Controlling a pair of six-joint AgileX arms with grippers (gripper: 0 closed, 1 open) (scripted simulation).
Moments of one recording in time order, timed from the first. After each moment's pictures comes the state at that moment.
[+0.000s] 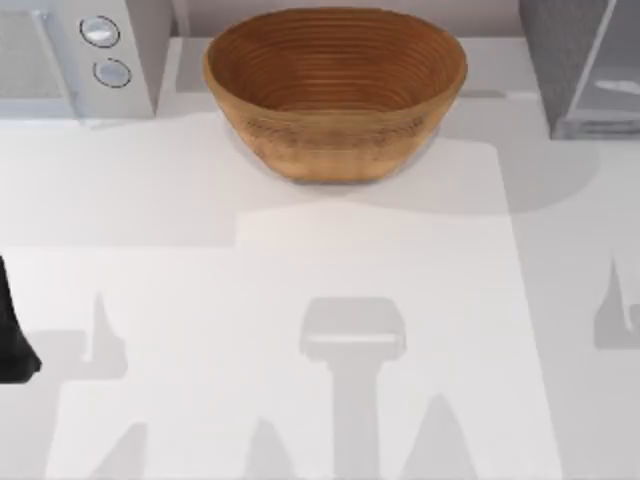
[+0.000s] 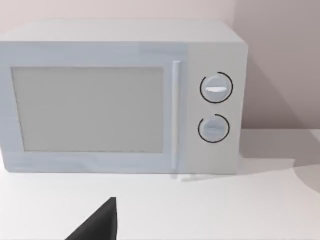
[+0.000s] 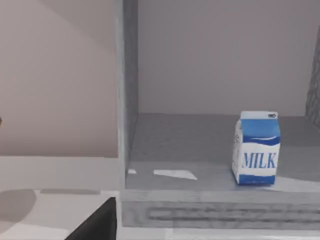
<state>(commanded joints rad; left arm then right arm) 0.00 0.00 0.00 0.00 0.00 0.00 -0.13 0.37 0.05 0.36 -0.12 -0.01</state>
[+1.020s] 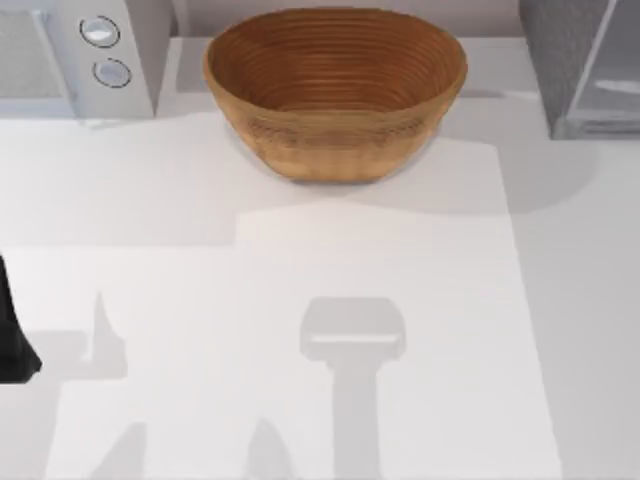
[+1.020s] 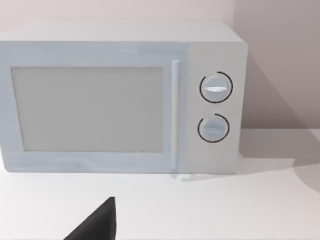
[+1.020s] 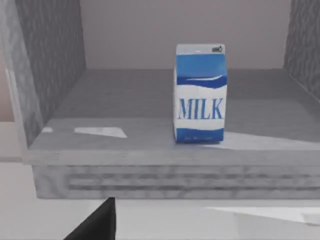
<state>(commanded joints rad) 0.00 0.00 0.00 0.00 0.00 0.00 -0.52 1.75 0.18 1.57 -0.50 0.02</state>
